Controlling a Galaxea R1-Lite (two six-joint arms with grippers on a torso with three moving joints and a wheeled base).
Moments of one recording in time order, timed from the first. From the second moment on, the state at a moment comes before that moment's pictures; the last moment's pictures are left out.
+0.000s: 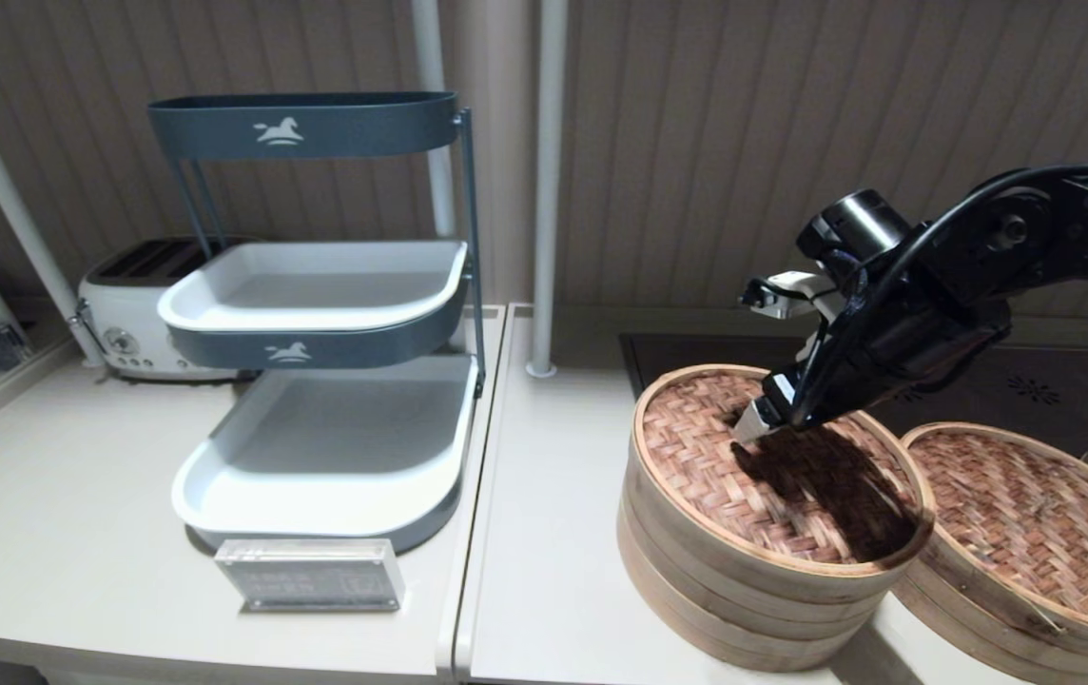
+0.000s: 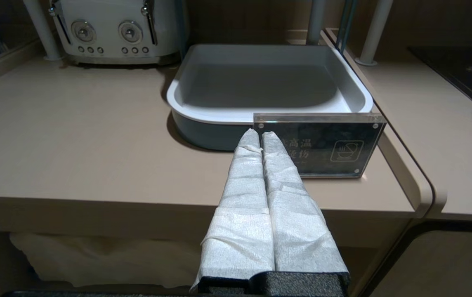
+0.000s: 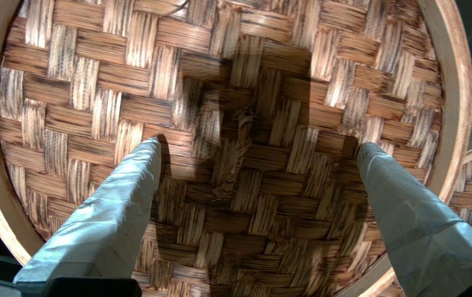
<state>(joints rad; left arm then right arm) 0.00 0.00 0.00 -0.05 -0.01 0.01 0.29 1.90 -1.67 0.80 -0.03 -0.08</state>
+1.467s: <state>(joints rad) 0.00 0.00 0.00 -0.05 -0.01 0.01 0.34 1.92 -1.66 0.80 -0.10 -0.06</state>
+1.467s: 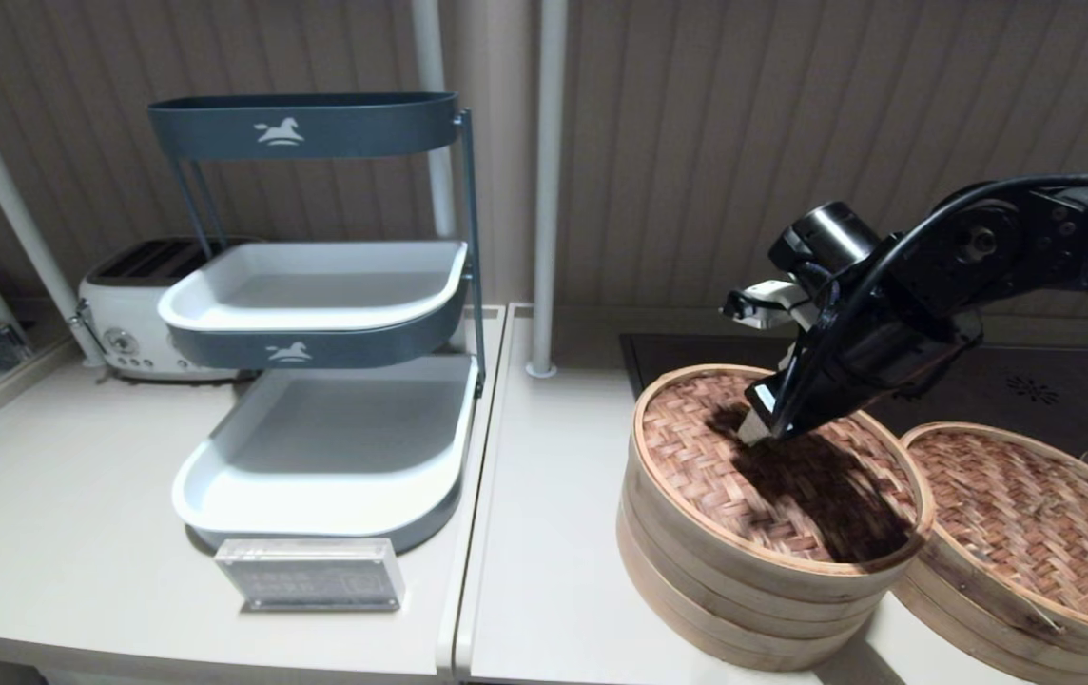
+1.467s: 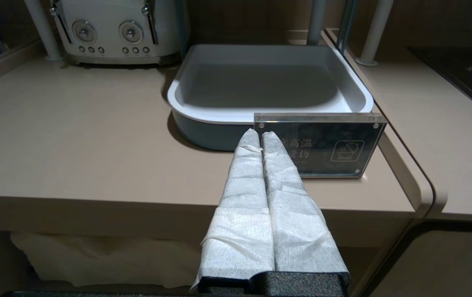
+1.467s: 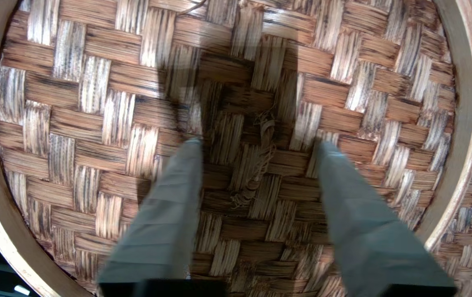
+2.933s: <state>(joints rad) 0.00 0.00 0.00 -0.05 -0.01 0.01 0.33 1.89 -1.72 0.77 -0.04 -0.07</state>
